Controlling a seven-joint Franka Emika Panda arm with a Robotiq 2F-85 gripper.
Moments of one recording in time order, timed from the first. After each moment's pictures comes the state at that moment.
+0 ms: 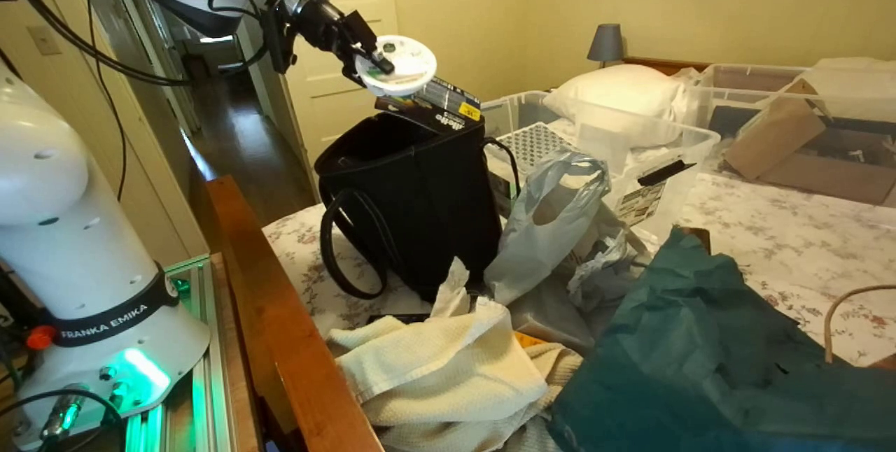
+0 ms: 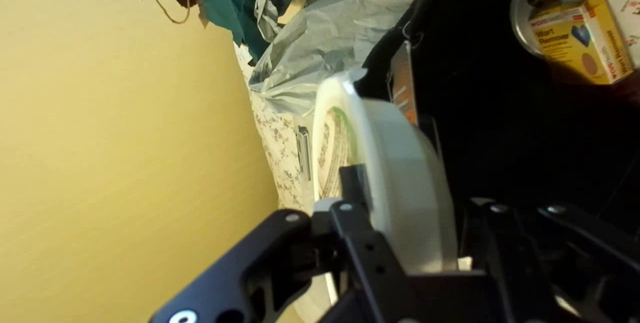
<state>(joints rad) 0.28 -0.31 0.29 -2.46 -1.00 1.94 0.90</state>
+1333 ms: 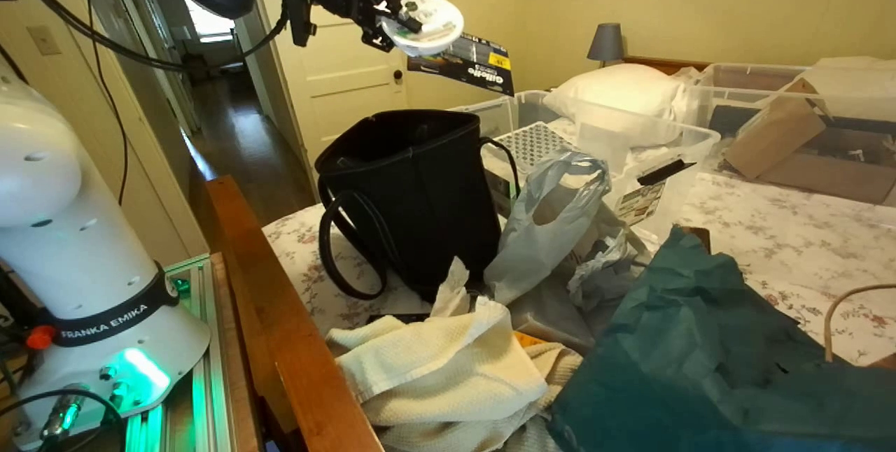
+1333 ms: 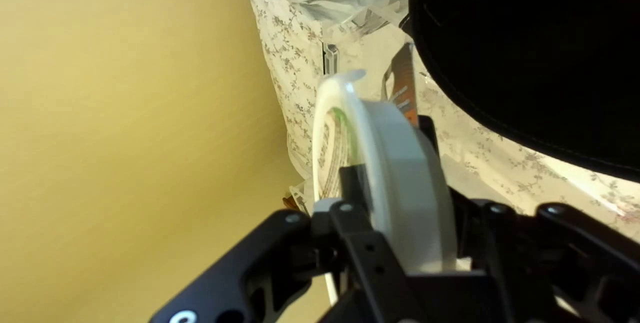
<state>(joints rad) 0.24 -0.36 0.22 -2.43 -1.14 2.09 0.83</state>
